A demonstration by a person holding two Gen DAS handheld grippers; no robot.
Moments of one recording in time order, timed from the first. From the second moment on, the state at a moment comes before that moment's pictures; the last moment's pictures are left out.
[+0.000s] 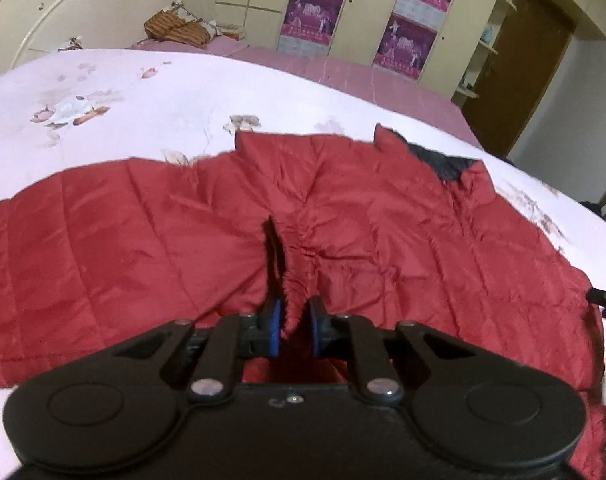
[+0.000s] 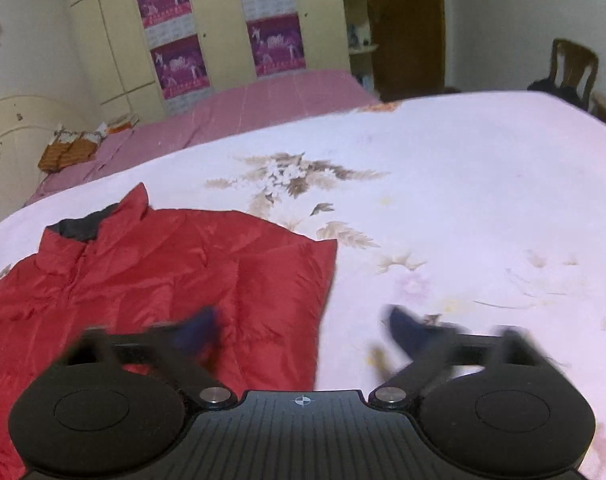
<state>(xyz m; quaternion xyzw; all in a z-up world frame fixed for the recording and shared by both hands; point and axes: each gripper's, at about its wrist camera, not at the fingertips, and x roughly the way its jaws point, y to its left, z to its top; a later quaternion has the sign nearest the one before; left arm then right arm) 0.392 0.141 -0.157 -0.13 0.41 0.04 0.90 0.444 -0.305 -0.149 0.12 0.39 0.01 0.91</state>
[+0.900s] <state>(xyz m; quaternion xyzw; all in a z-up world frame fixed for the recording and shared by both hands) 0.373 0.116 -0.118 -0.08 0.36 0.05 0.93 0.407 -0.256 -0.125 0.01 0.34 0.04 0.94</state>
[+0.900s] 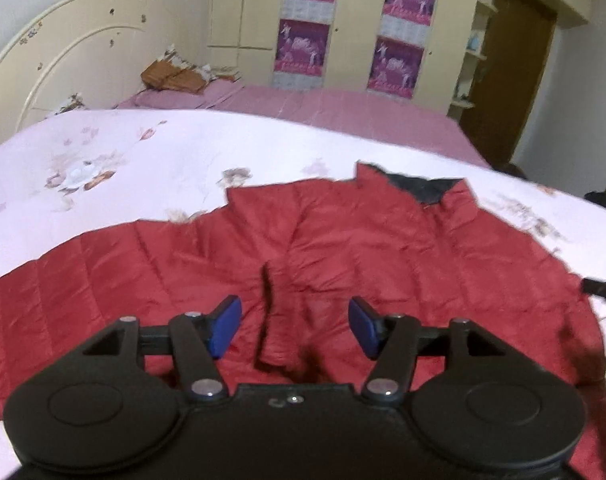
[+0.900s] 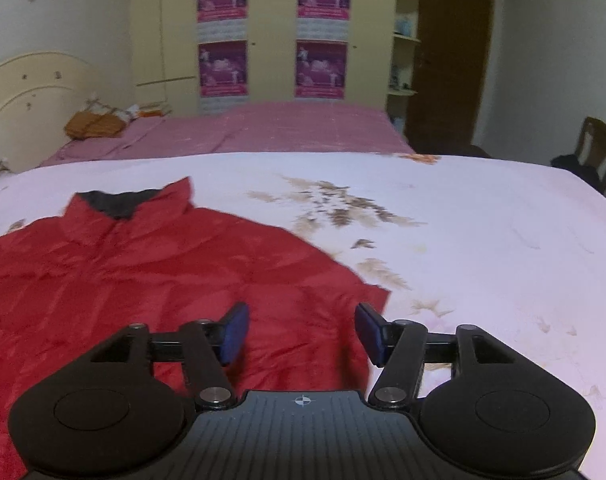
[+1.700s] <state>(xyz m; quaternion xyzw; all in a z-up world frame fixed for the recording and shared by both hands) 0.390 0.089 -0.156 -0.06 0.44 0.03 0.89 0.378 -0.255 -0.157 -0.02 0.40 0.04 0.92</state>
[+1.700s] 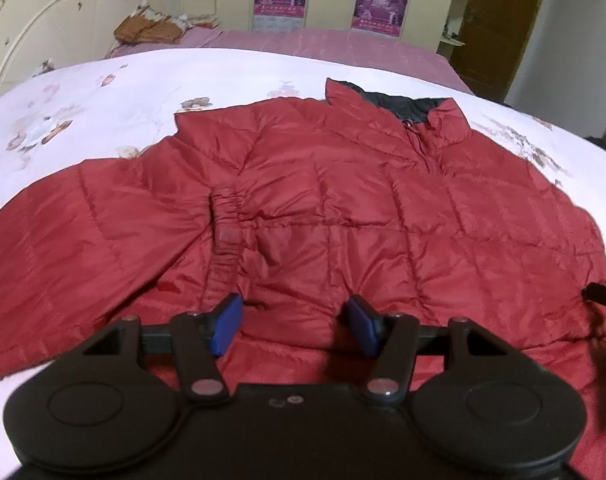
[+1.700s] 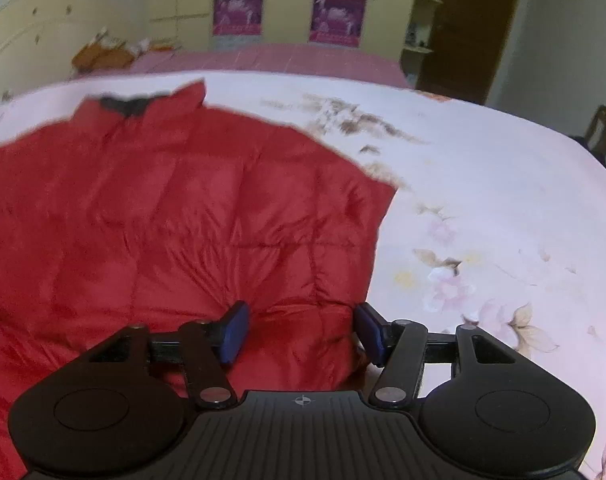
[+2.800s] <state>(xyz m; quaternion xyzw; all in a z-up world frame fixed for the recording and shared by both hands) 0.261 0.266 -0.132 -0.20 0.42 0.19 0.86 0.379 -0.038 -0.138 -0.04 0.38 0.25 0.89</state>
